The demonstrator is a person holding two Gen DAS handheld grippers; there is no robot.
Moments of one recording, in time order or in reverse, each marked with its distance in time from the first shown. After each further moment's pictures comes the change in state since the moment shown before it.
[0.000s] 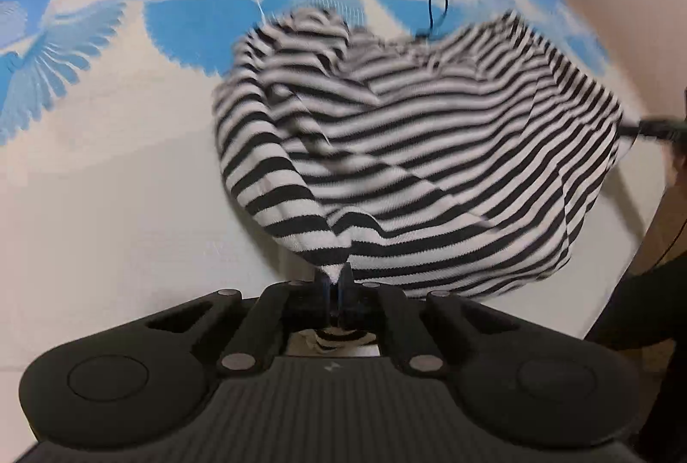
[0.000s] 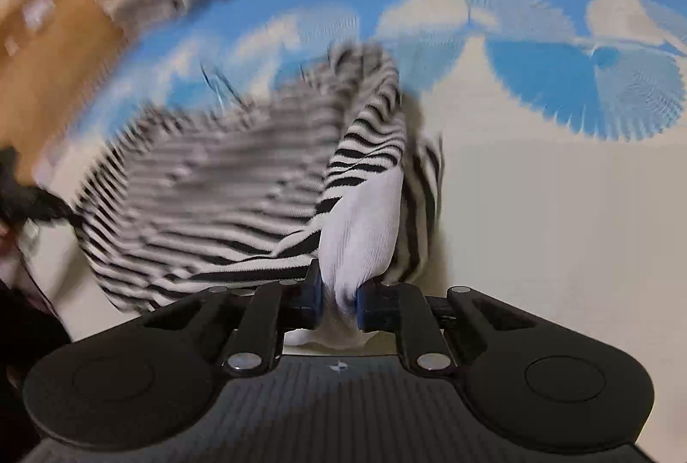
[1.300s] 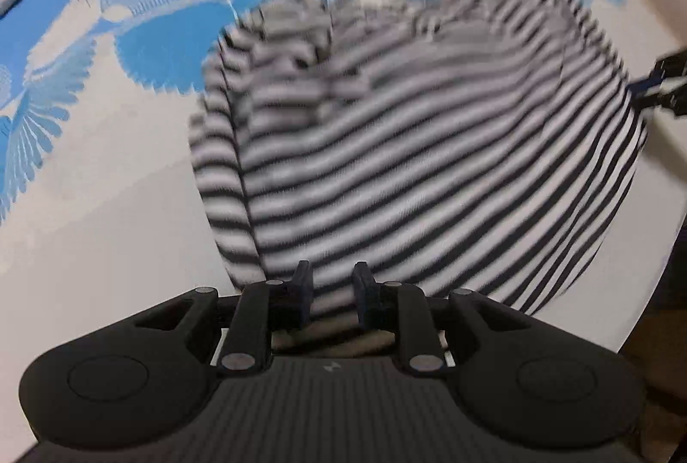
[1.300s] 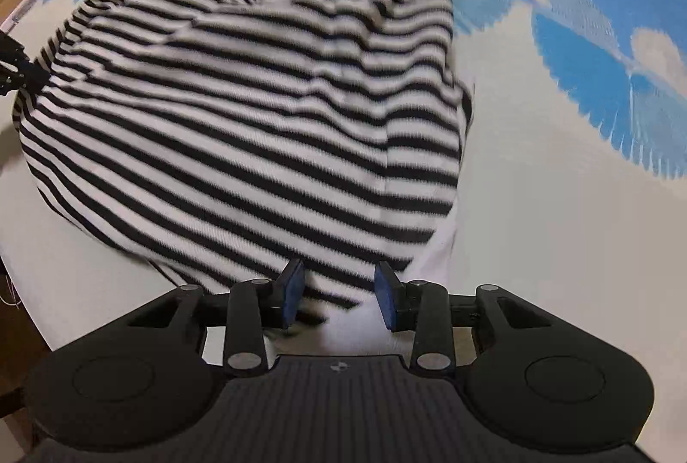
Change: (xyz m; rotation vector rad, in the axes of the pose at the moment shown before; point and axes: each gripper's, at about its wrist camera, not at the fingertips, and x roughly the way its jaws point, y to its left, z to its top) left arm 0.029 -0.044 0.016 0.157 0.041 0.149; right arm 0.057 0.045 -0.011 -0.277 0.231 -0.205
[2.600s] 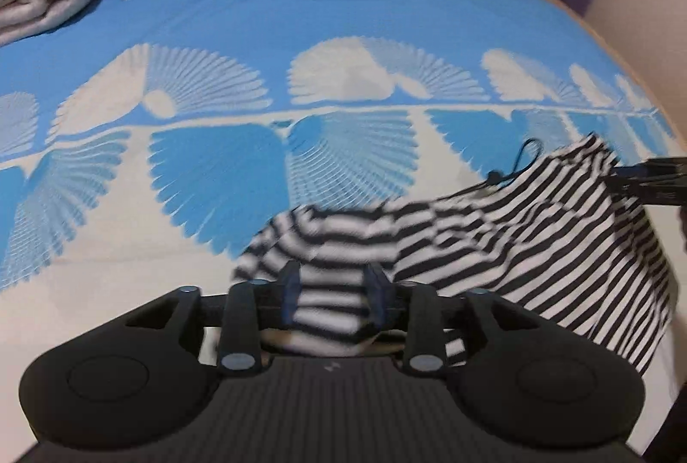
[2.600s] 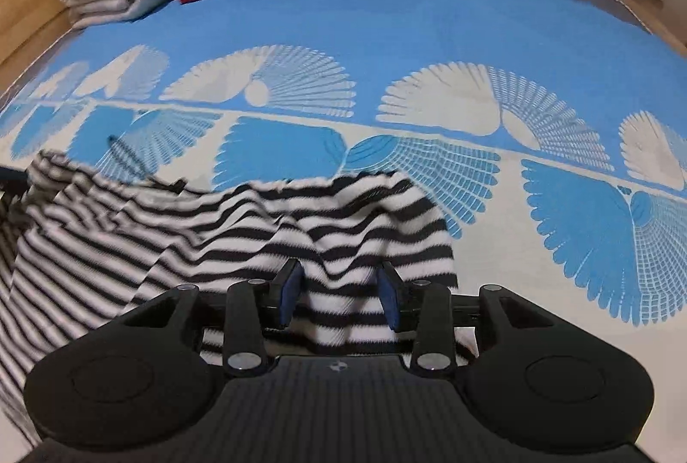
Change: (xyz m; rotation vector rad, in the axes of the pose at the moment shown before) left arm 0.019 0.029 0.094 -0.215 -0.245 0.041; right arm 0.037 -0.009 0.124 0.175 -0.275 -0.100
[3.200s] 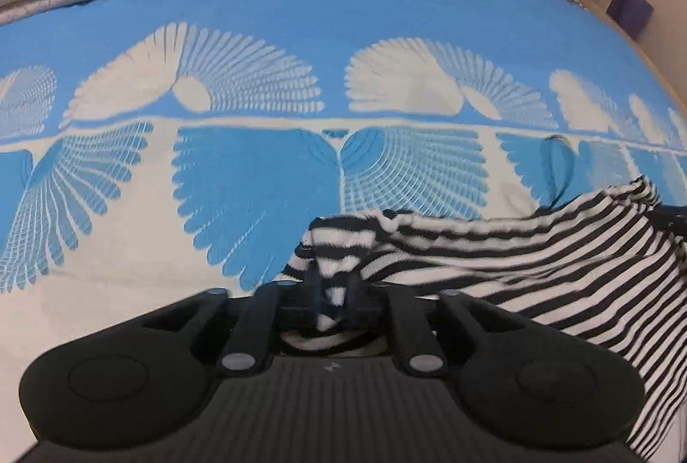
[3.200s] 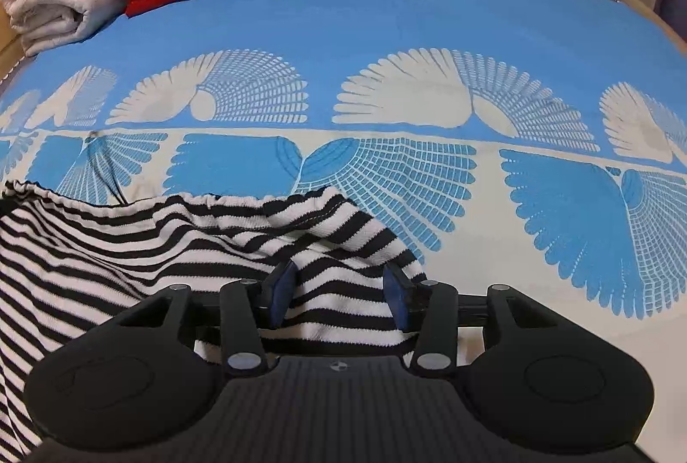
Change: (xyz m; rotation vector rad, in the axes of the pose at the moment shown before) left arm 0.042 0.025 0.020 -0.118 0.013 0.090; right arm 0.030 -0.011 0.012 0.097 0.009 -0.077
